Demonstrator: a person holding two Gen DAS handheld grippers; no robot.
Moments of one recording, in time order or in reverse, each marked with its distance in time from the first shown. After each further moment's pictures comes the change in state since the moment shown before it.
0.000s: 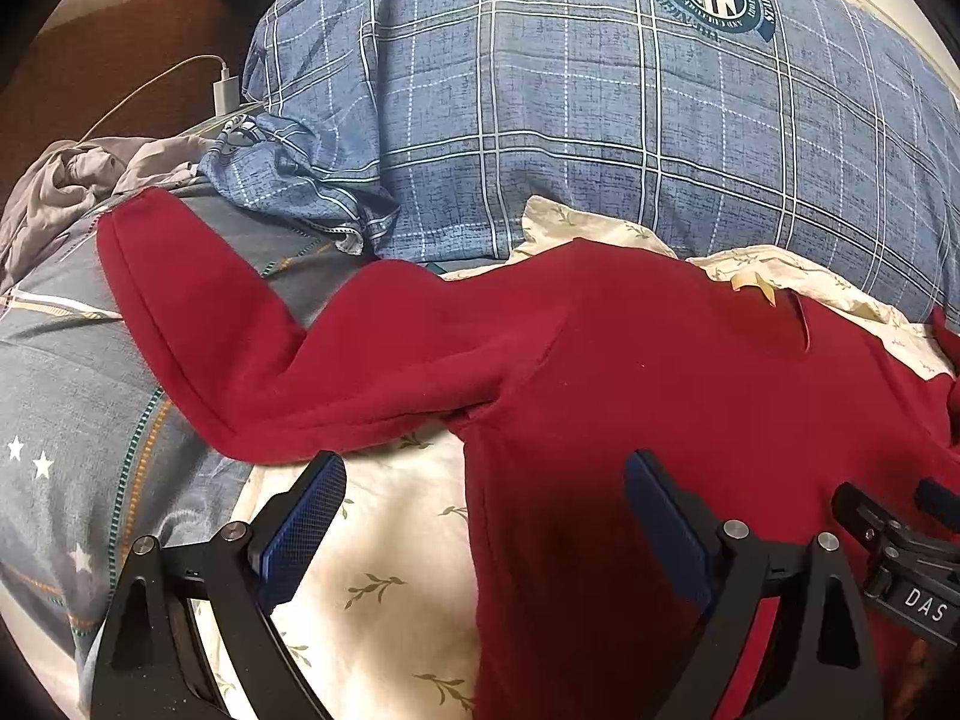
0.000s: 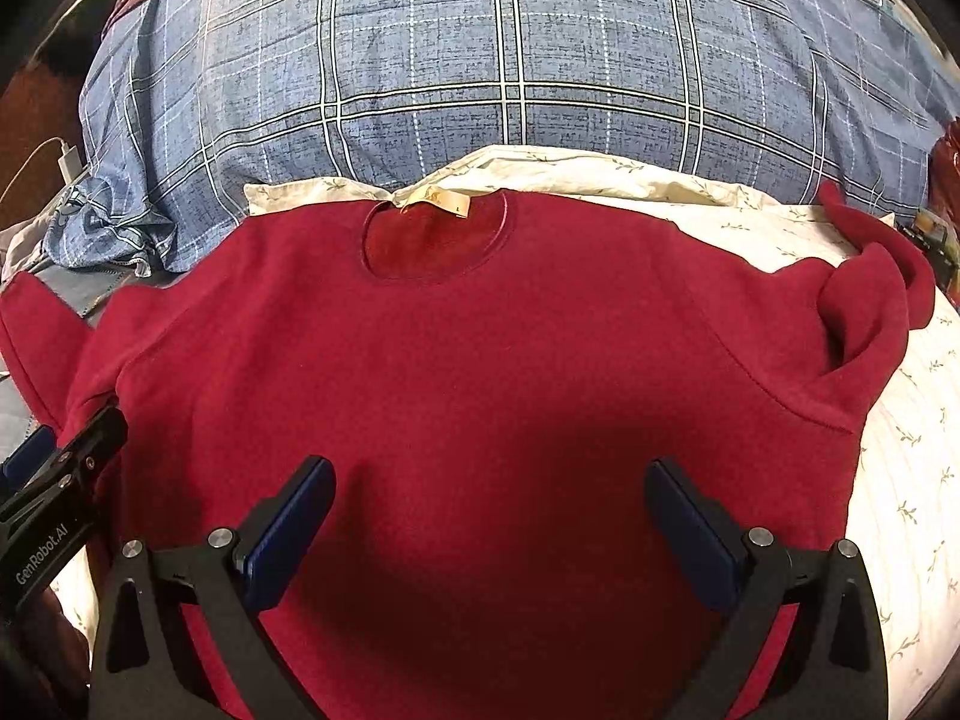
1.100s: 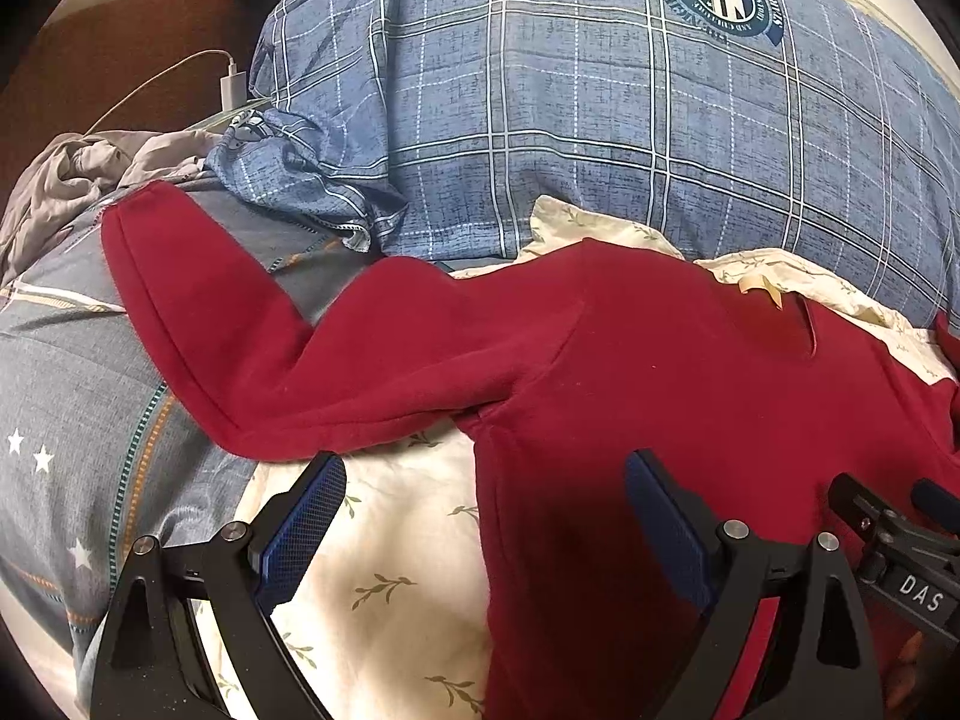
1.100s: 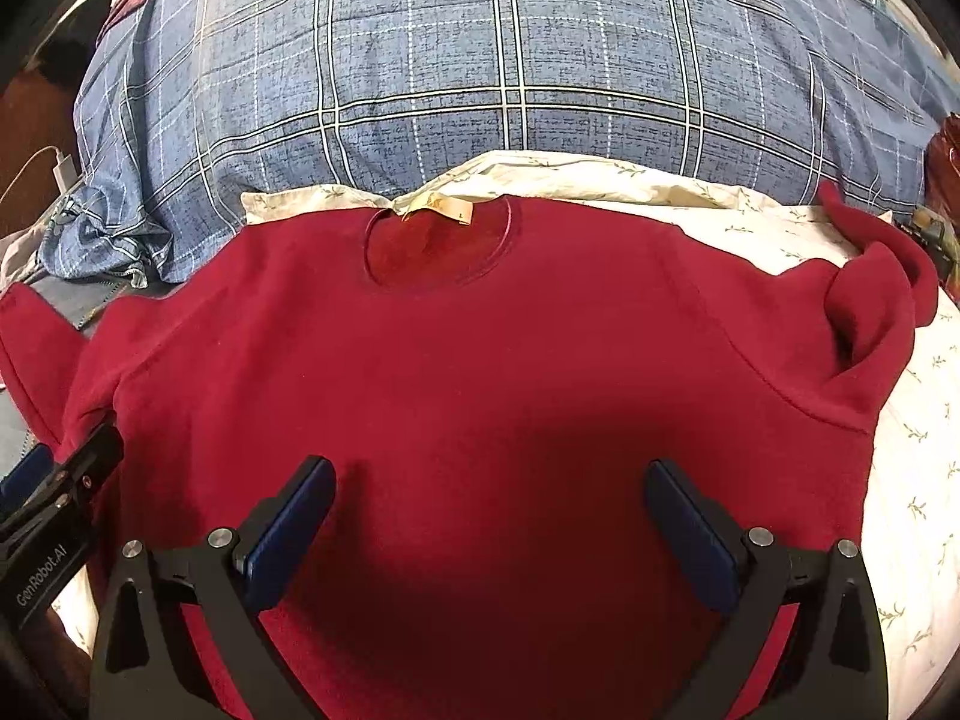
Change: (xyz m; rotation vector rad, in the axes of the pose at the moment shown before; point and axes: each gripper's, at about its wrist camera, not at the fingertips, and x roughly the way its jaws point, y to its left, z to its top) left arm 0.002 0.003 -0.001 -0.012 -0.002 0.009; right arm 0.003 0.004 0.003 0.022 -0.016 -0.009
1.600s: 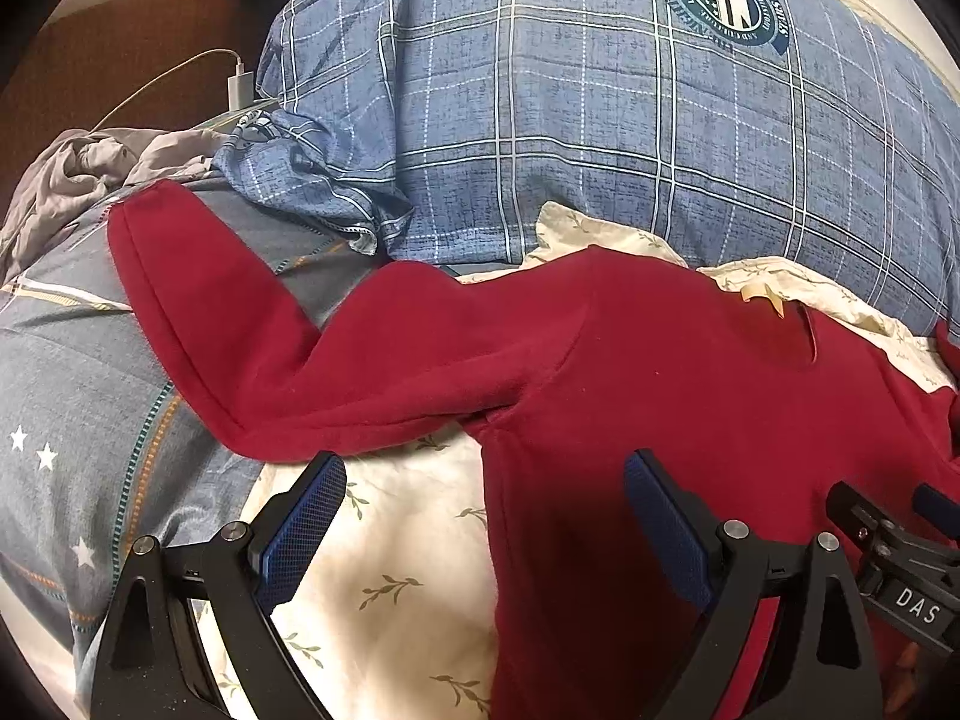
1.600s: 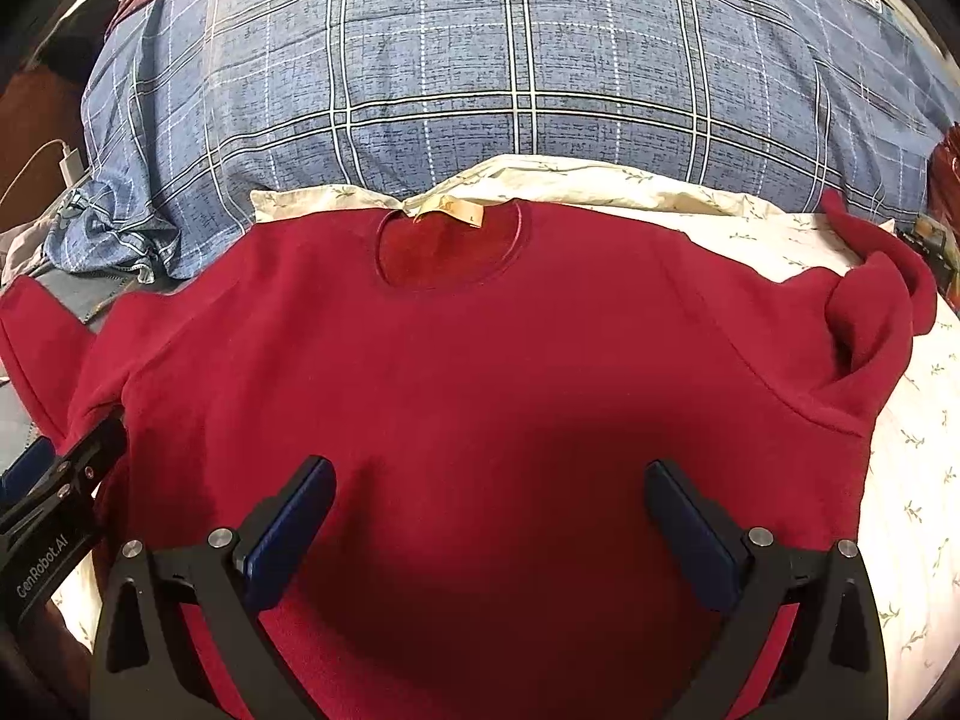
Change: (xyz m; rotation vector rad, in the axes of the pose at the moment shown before) left arm -0.003 0.003 0.000 -0.016 -0.009 0.003; right arm -0.003 0.007 -0.001 -0.020 -0.003 0.003
